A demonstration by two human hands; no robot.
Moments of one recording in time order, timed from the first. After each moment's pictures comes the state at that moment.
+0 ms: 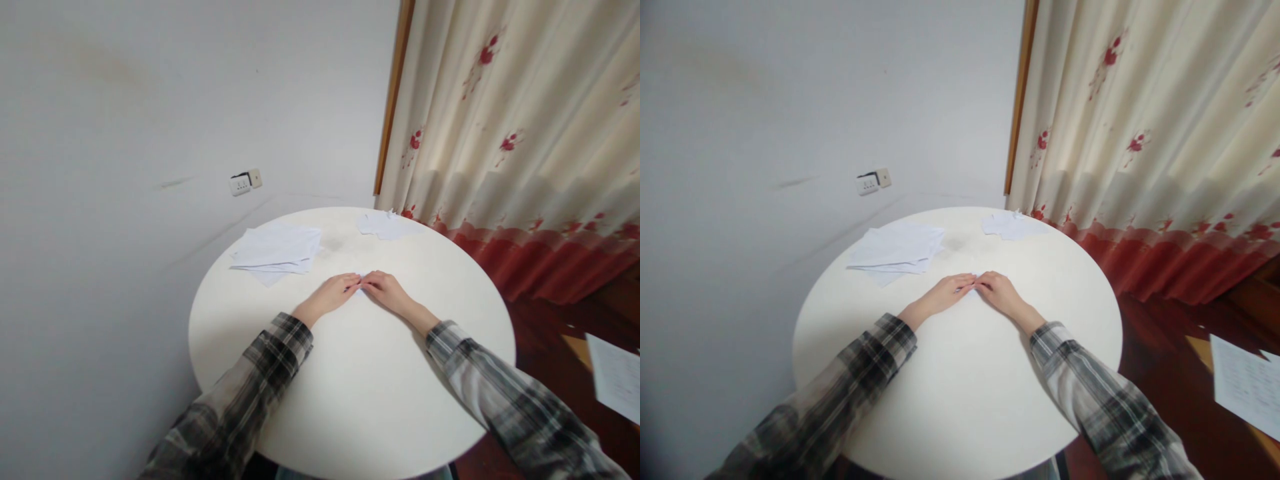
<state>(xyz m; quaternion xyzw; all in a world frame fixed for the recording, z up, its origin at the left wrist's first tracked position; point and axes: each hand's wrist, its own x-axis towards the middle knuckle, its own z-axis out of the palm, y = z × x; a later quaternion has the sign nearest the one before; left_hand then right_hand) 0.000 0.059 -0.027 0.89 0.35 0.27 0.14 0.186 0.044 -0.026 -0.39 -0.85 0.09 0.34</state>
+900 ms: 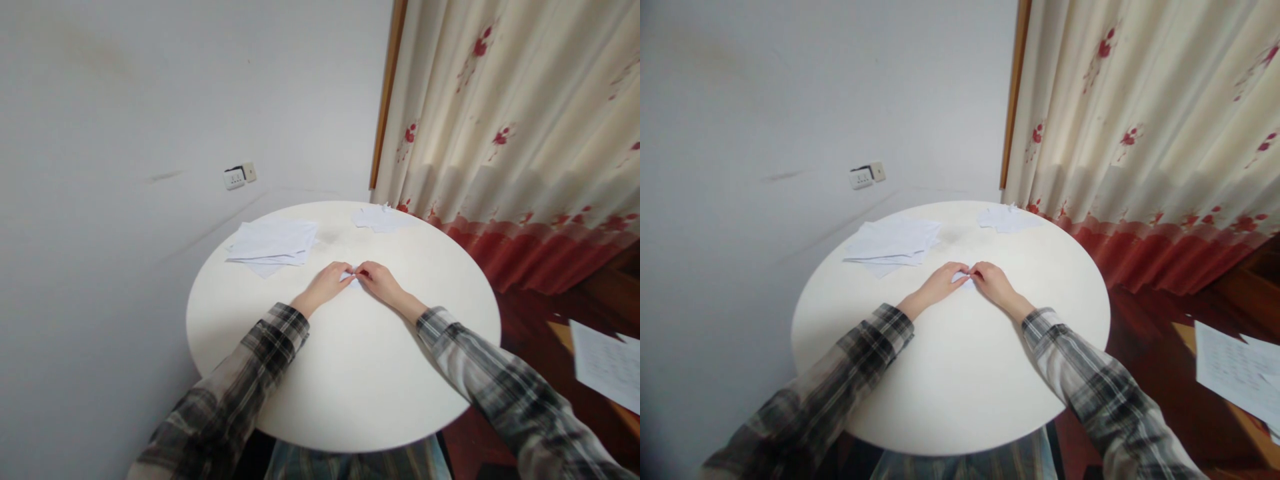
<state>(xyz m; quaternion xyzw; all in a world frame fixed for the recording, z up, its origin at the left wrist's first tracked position) 0.001 0.058 -0.023 0.87 0.38 0.29 0.09 0.178 0.038 -0.020 -0.42 -0.83 0.07 0.35</state>
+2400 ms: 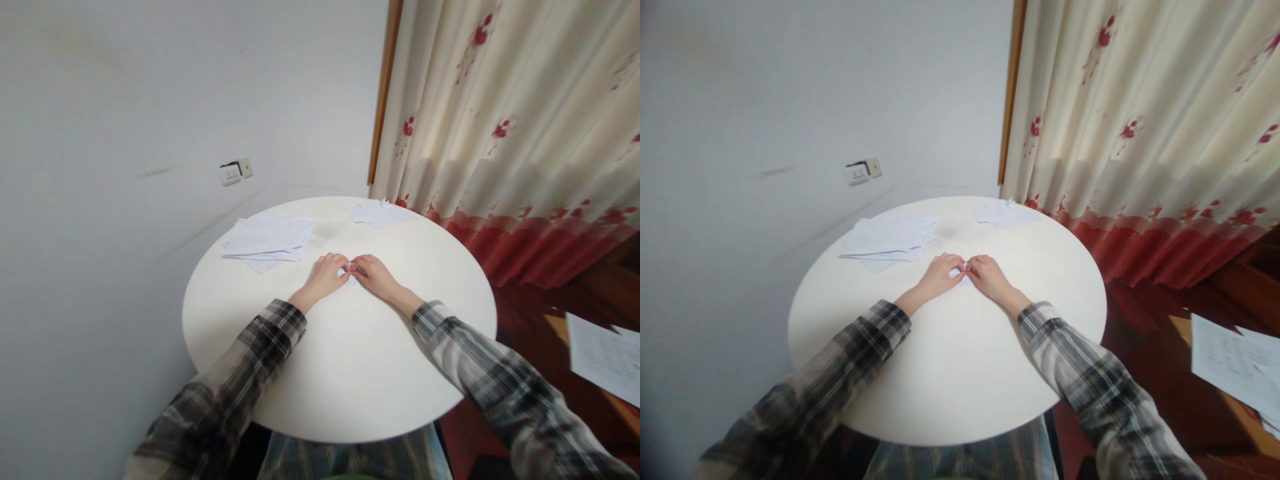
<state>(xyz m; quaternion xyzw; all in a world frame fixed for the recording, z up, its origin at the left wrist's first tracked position) 0.004 0.055 -0.017 0.88 0.40 0.28 0.01 0.178 0.045 -0.023 -0.39 -0.86 0.03 0.34</state>
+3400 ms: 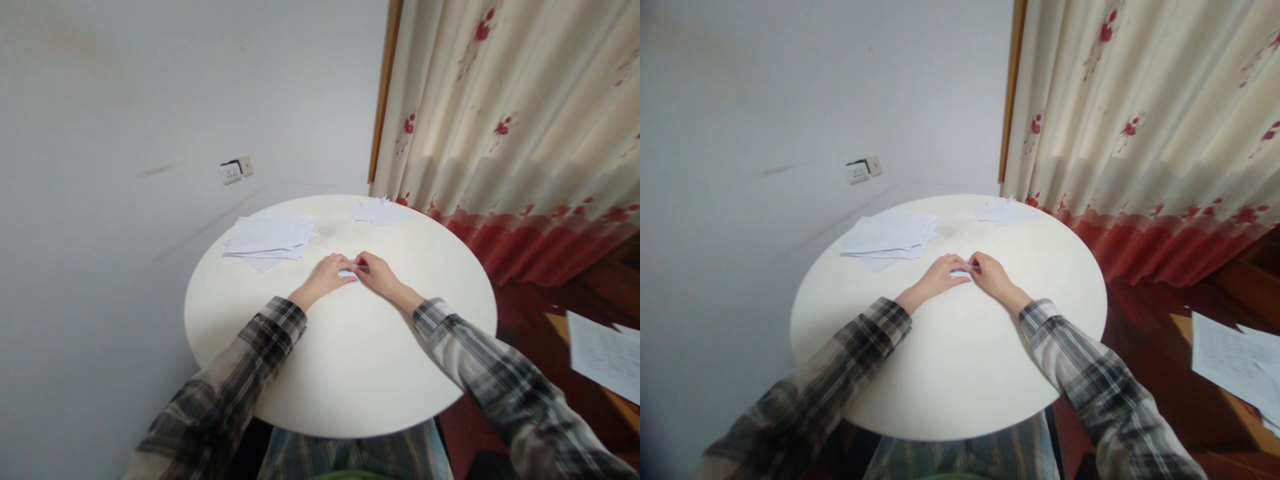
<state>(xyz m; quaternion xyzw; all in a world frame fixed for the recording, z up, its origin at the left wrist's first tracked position) 0.000 0.059 -0.019 0.90 0.34 0.28 0.05 0.179 0.039 -0.020 -0.43 -0.81 0.11 0.37</state>
